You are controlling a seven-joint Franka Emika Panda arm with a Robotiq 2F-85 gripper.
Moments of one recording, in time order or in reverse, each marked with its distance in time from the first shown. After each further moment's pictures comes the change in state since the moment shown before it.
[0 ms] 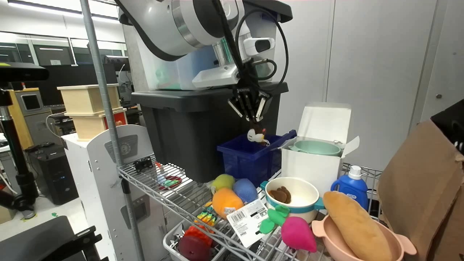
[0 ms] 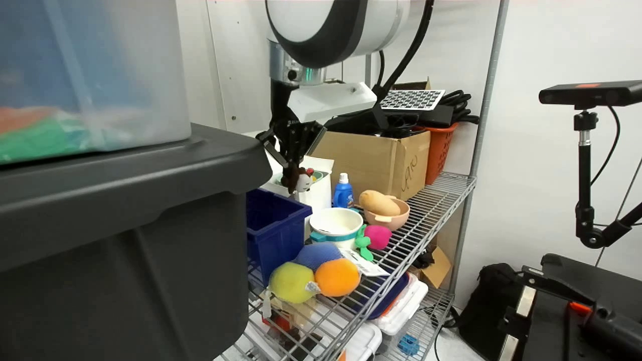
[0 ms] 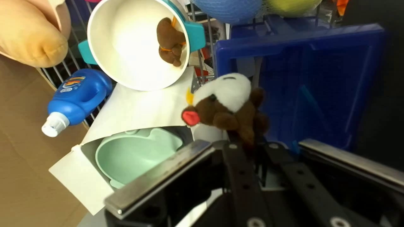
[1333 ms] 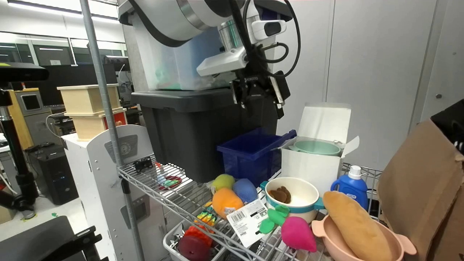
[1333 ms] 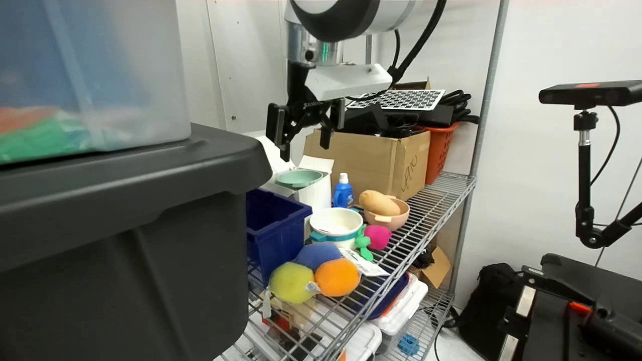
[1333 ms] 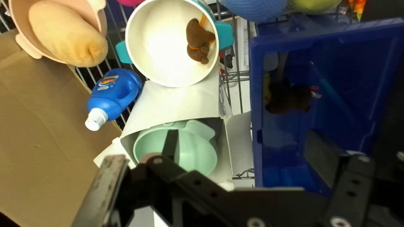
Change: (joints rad) arm -0.023 -0.070 -0.019 -0.040 0.000 -0.035 -0.017
